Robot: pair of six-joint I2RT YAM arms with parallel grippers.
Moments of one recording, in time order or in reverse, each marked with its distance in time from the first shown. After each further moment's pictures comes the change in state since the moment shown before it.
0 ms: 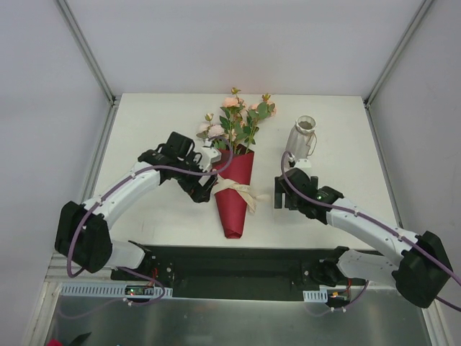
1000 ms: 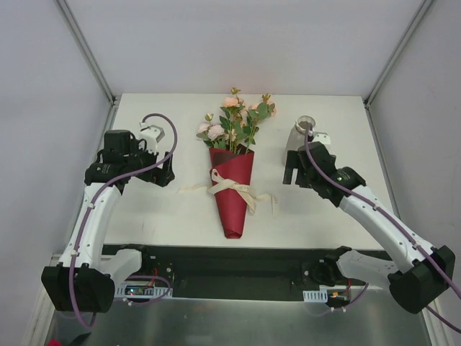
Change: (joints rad) left arm 0.438 -0.290 -0.006 -0.037 0.002 -0.063; right arm -0.182 -0.061 0.251 -0.133 -0.055 -0.076
